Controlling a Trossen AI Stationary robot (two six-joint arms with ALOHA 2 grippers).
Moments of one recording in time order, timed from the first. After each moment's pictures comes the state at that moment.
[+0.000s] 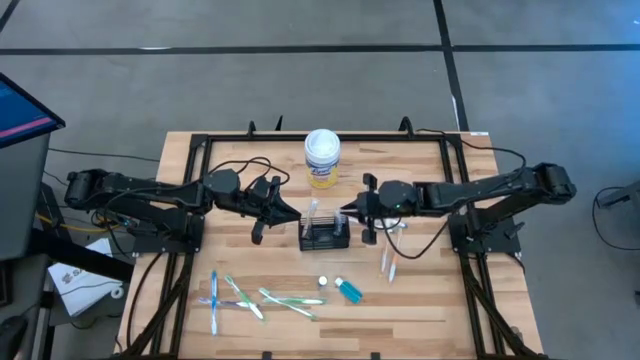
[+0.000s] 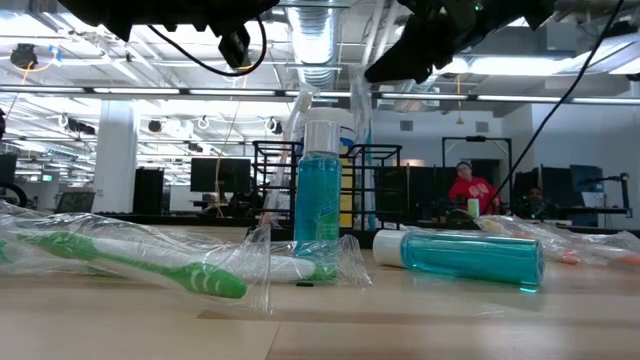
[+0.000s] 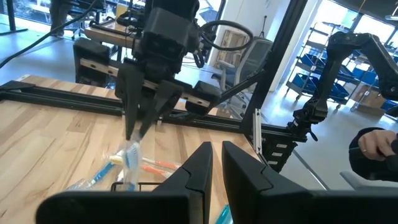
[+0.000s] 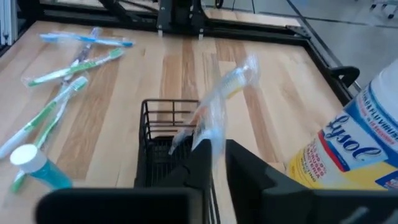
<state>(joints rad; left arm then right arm) 0.04 1.11 0.60 0.45 0.23 -0.24 0.06 1.32 0.84 -0.01 0.16 -0.06</state>
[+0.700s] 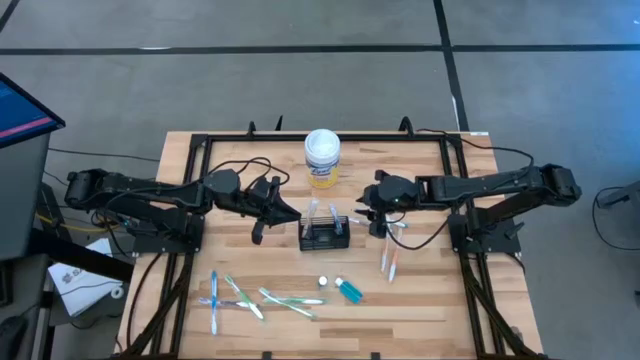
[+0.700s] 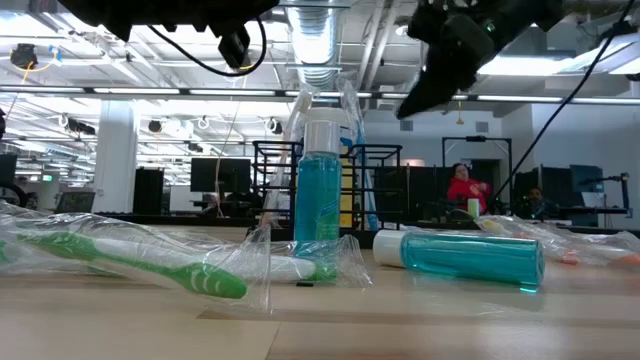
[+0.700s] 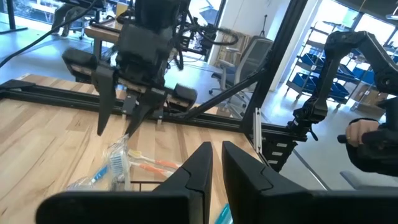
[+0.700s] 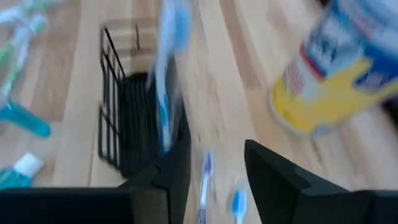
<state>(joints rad) 0.04 1.11 0.60 0.44 0.23 -0.24 -0.01 1.27 0.84 -0.30 0.16 0.02</state>
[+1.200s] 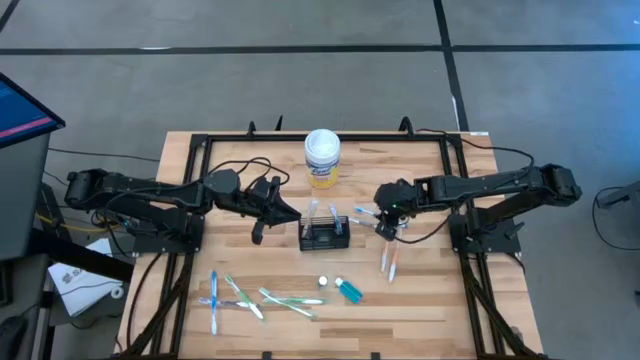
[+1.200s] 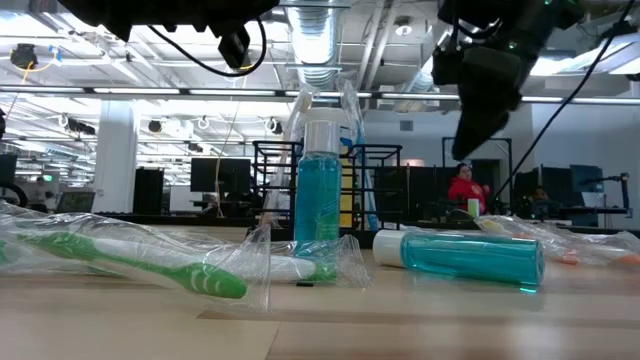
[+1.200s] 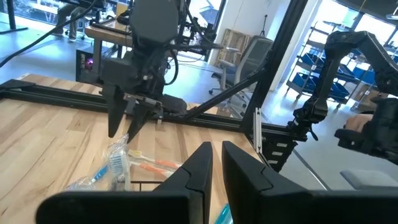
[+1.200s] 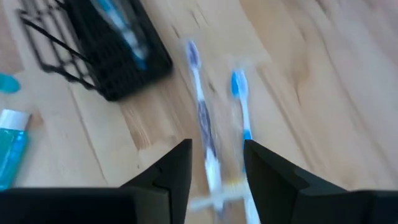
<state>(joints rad) 0.04 1.11 0.60 0.44 0.23 -0.24 -0.01 1.27 0.84 -0.66 0.15 0.41</state>
